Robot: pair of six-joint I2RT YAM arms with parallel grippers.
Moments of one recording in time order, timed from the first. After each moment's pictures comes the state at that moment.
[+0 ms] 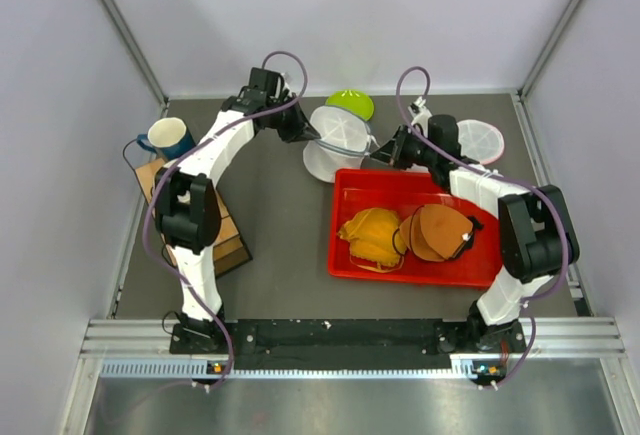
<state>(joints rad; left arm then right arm) -0.29 1.99 1.79 -0.59 0.46 -0.68 0.27 1.69 1.02 0.25 -0.55 0.60</state>
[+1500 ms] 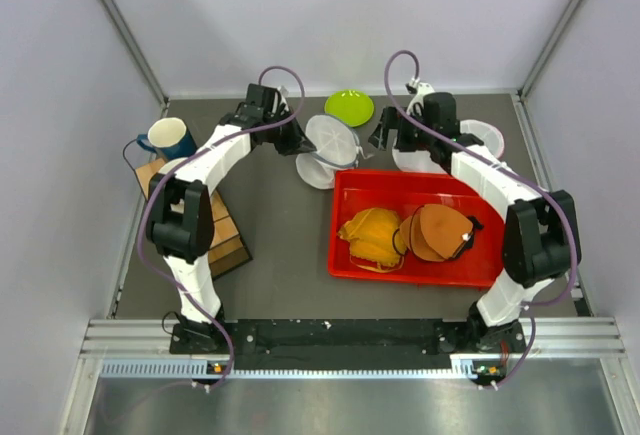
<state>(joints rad) -0.28 1.91 1.60 -0.48 0.45 -0.66 0.29 1.68 1.25 -0.10 -0.30 0.34</state>
